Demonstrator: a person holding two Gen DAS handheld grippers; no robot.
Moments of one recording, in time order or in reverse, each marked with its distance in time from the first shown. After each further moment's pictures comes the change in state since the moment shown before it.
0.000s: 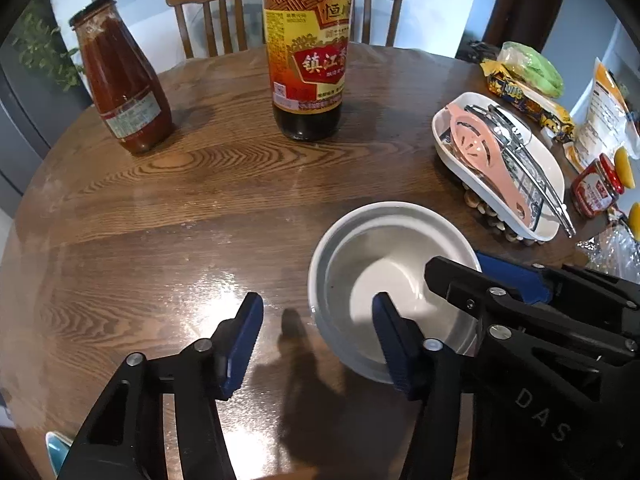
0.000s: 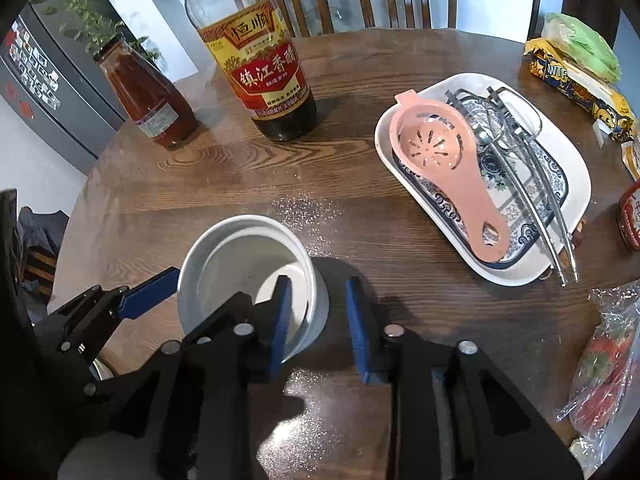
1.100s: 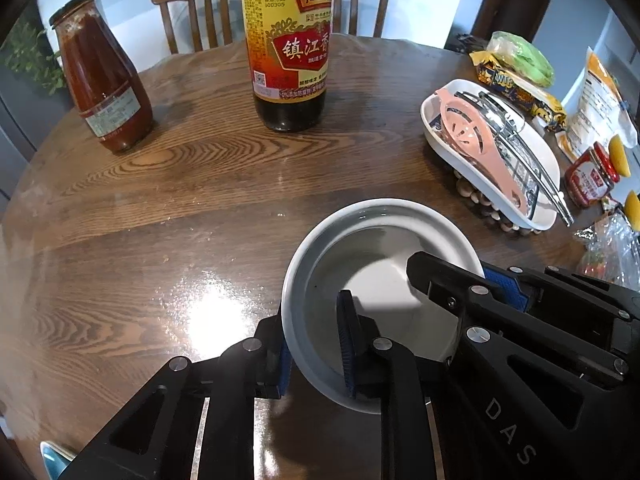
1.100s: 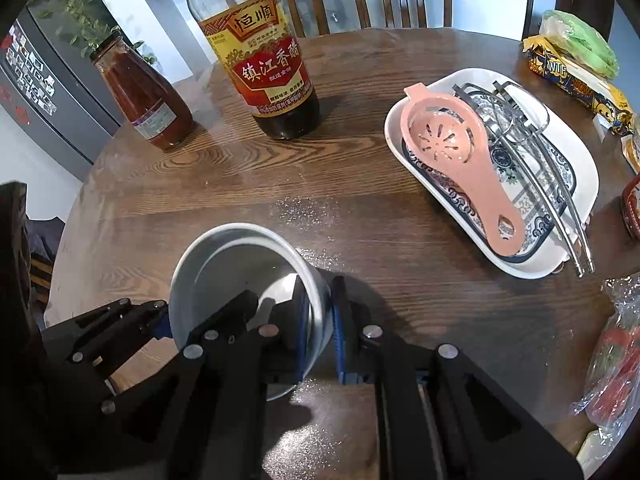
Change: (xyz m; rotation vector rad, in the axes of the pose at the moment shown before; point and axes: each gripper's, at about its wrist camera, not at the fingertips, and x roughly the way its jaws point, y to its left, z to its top) left arm 0.009 -0.002 -0.002 0.023 0.013 -0.032; right arm 0.009 0.005 -0.003 0.016 -0.021 -0.007
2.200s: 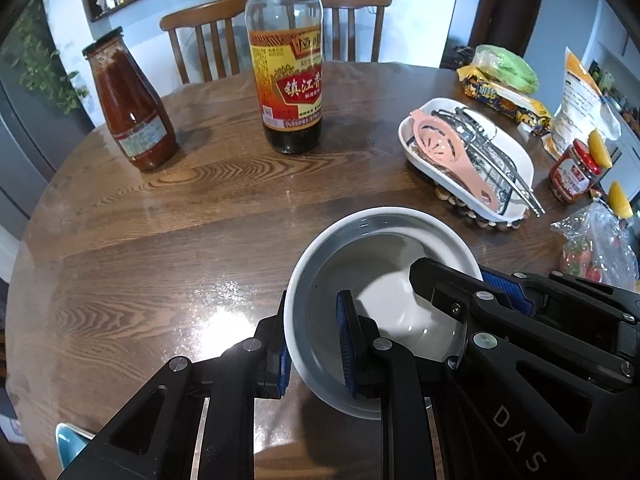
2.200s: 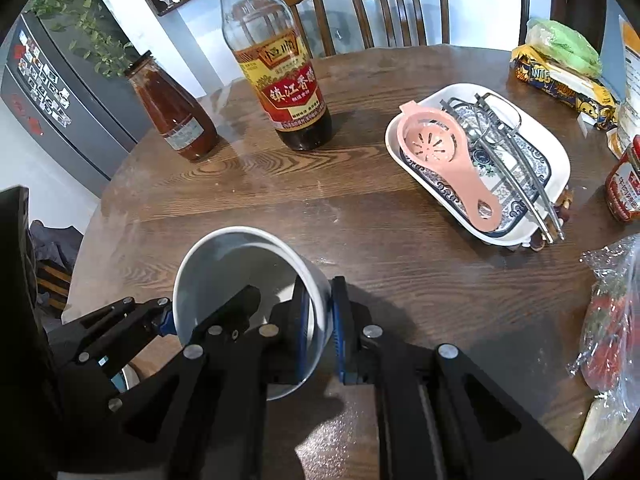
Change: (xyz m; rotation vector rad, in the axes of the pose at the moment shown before) left arm -0.041 -0.009 -0.016 0.027 -0.086 0.044; right arm -0.043 0.008 -0.022 0.017 -0.066 0.032
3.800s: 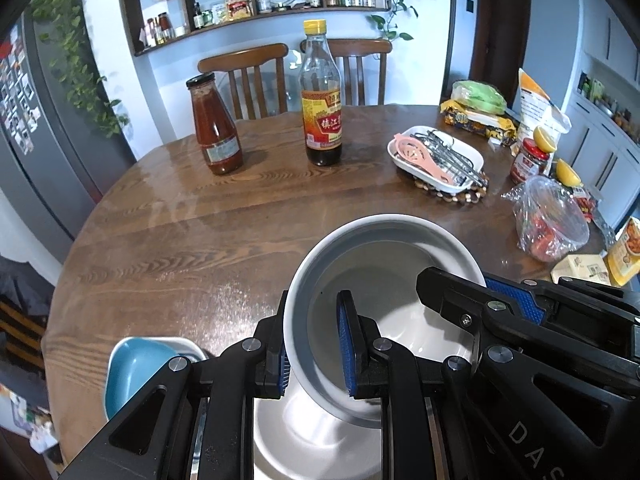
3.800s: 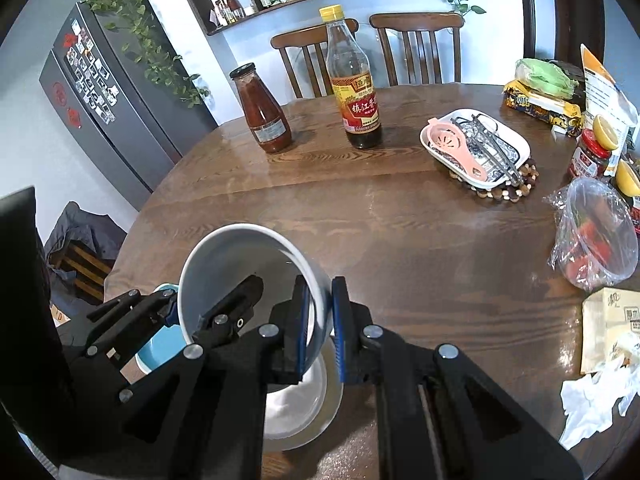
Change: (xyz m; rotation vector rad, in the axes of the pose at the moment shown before) left arm -0.121 0.012 -0.095 0.004 -0.169 0.066; right arm -0.108 0.067 -0.098 -0.047 -0.131 0.036
